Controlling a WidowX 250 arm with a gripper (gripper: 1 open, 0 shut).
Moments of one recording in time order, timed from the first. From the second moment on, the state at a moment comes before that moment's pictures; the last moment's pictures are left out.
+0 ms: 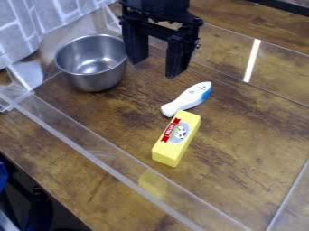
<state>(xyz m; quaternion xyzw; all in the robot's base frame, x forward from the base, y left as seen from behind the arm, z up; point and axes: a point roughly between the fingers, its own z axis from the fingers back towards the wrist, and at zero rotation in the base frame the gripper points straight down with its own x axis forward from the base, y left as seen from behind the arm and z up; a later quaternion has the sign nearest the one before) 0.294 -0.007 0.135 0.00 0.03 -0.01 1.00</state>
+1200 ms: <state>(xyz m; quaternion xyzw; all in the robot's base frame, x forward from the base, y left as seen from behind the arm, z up) 0.331 -0.022 0.052 0.02 0.02 -0.17 0.99</state>
